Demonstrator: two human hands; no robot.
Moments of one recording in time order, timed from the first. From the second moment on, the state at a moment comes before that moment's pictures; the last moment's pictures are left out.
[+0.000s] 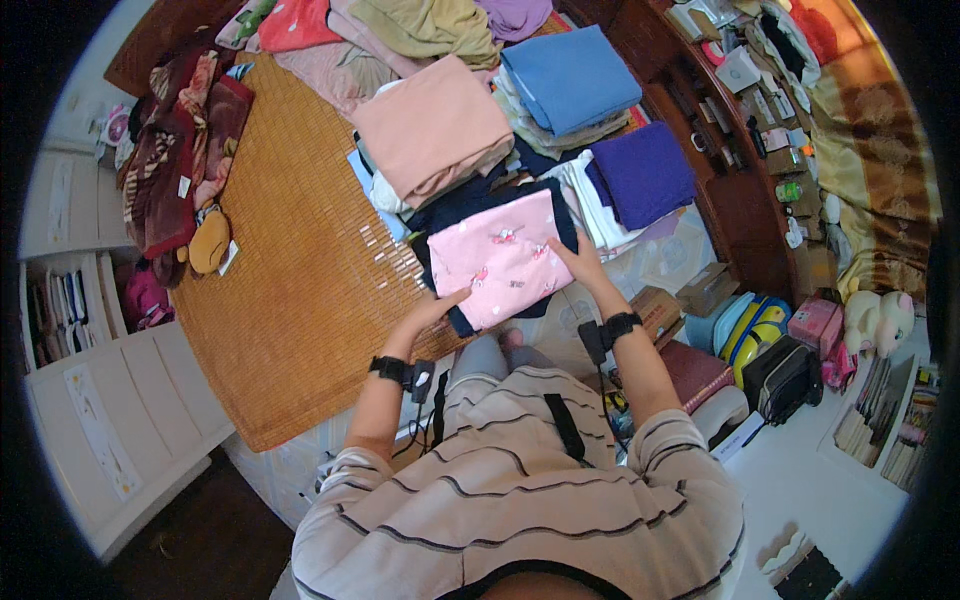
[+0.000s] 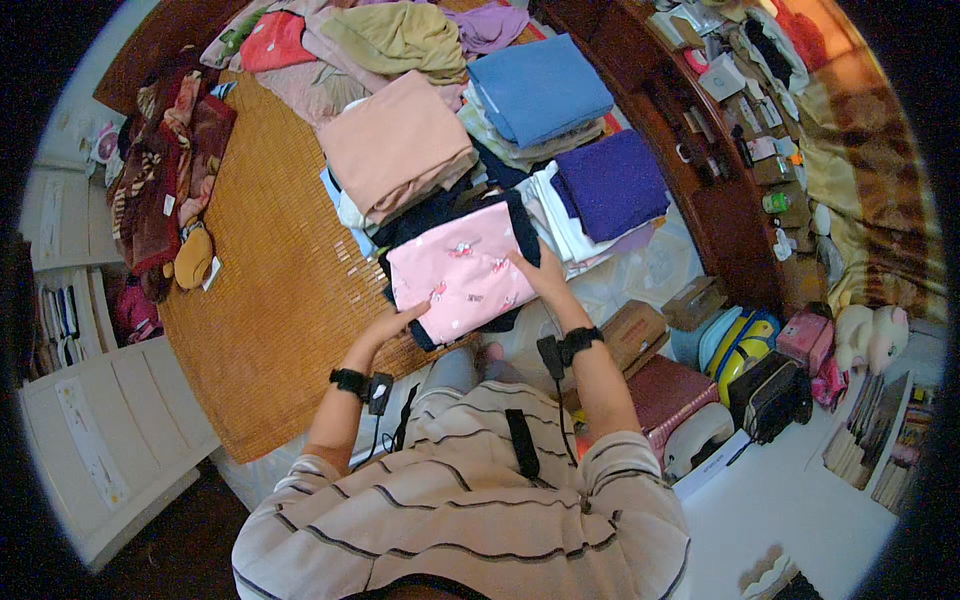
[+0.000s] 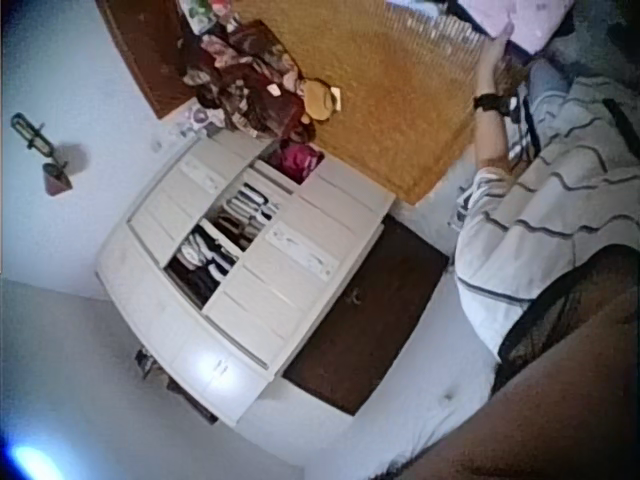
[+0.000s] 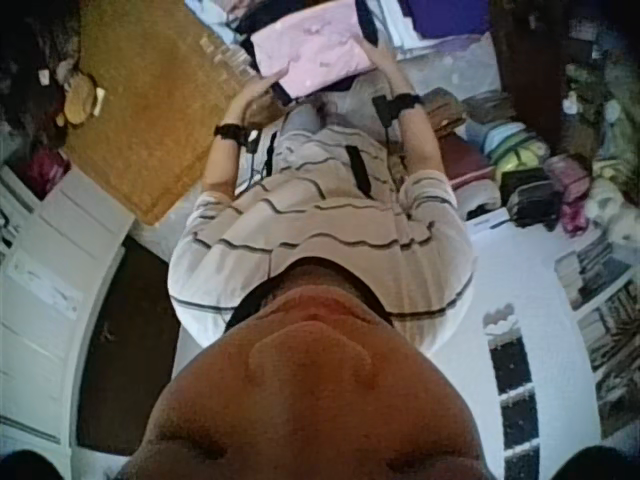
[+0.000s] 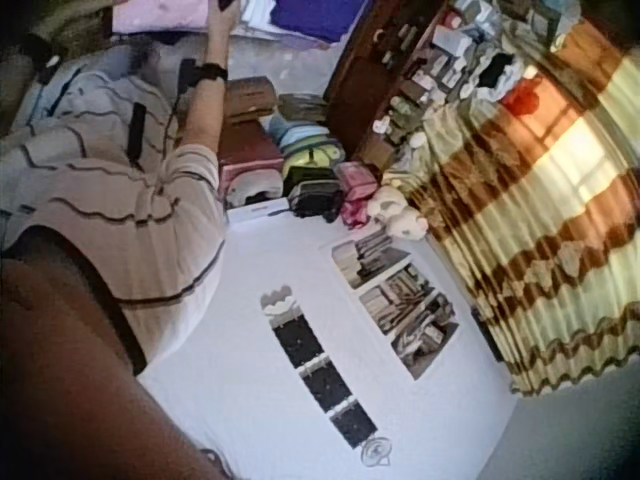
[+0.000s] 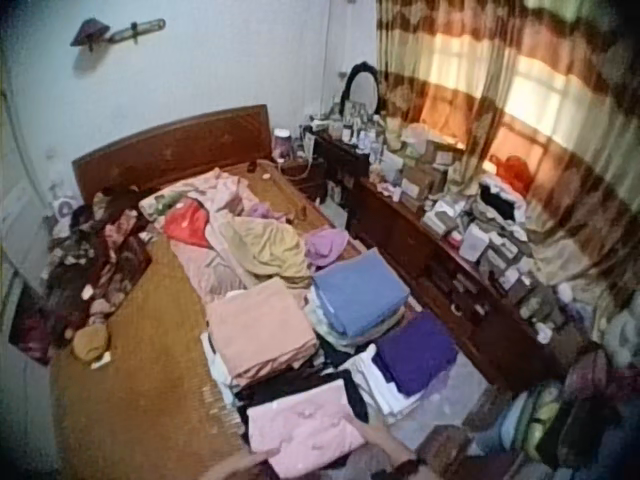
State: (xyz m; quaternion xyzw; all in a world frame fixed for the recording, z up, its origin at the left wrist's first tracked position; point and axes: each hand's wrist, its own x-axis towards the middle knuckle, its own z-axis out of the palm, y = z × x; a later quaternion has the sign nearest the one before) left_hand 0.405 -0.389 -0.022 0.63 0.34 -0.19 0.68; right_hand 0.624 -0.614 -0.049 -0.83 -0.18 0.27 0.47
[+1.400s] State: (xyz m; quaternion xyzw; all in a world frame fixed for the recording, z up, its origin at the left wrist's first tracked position) left_hand 0.542 -0.648 0.104 0.66 0.24 -0.23 0.67; right_hand 0.753 -1.143 -0.070 -0.72 0.05 0.46 0.52
